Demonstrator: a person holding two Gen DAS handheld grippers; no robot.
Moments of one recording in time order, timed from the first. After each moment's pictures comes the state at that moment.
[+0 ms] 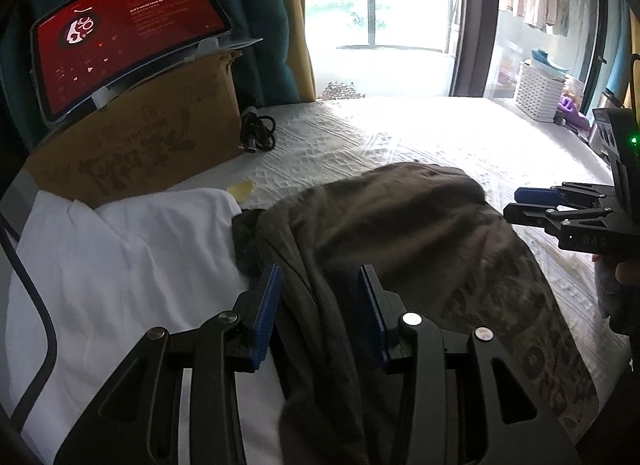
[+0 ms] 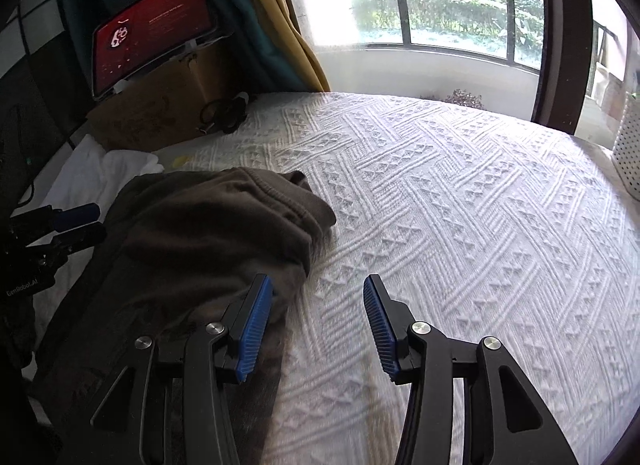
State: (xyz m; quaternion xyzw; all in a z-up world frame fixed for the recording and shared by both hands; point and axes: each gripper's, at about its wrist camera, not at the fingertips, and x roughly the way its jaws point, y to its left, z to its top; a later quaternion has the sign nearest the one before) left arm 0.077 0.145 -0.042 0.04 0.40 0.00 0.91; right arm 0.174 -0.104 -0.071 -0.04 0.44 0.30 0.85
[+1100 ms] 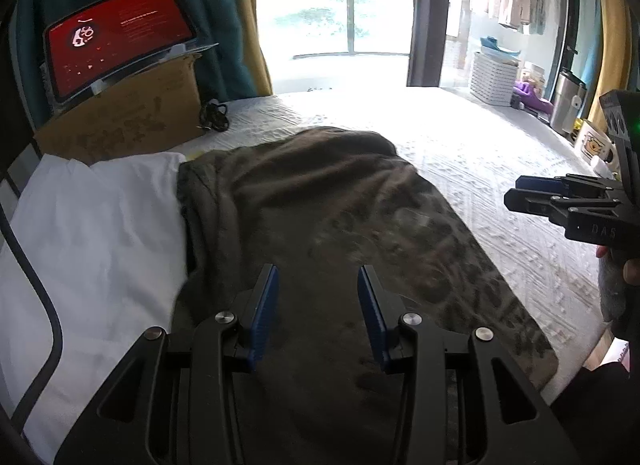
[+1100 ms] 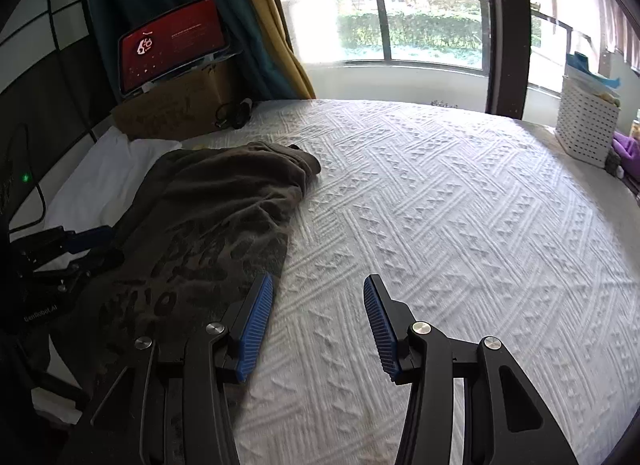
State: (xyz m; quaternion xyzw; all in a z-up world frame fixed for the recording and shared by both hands) left arm 0.005 0.079 -0.056 0.03 0.39 -0.02 0.92; right arm 0.075 -0.168 -0.048 -0.03 0.41 0.28 0.87
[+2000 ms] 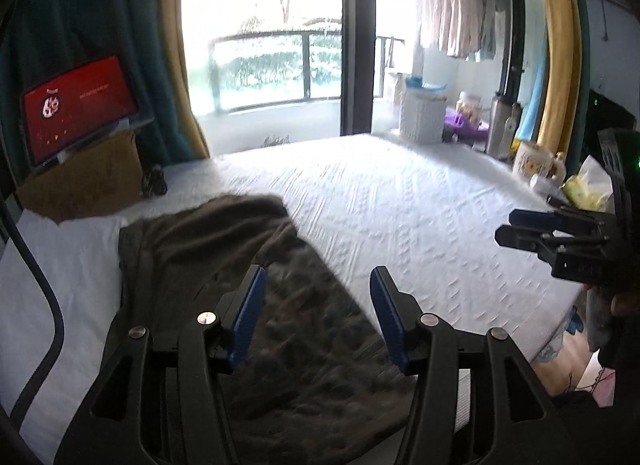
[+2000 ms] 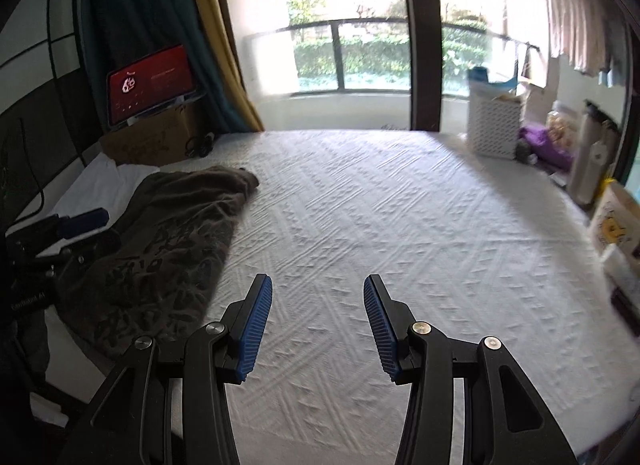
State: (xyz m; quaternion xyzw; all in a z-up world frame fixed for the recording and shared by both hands) left arm -0.029 -0.011 -0.012 0.03 0.30 -0.08 0.95; right arm 0.006 -0.269 -0.005 -0.02 0.36 0.21 0.91
